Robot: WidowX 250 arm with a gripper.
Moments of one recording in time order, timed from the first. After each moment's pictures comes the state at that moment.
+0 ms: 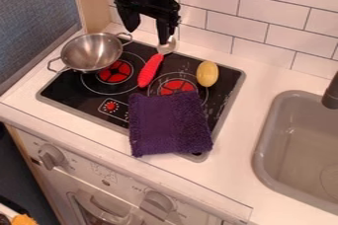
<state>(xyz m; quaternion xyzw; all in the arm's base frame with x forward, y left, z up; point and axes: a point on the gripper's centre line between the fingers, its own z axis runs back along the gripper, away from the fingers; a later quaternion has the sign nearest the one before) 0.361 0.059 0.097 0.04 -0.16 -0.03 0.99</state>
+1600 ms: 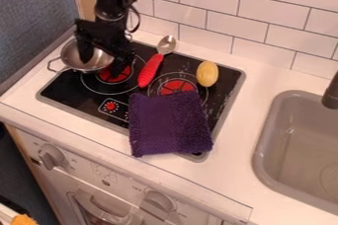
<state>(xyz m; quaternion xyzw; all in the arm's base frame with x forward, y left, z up) 0.334 0.135 0.024 0.16 -0.04 0.03 0.99</state>
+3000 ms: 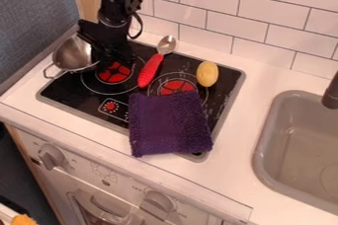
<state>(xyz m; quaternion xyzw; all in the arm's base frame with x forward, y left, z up) 0.337 0.129 0.021 0.17 -0.04 -0.01 0.98</state>
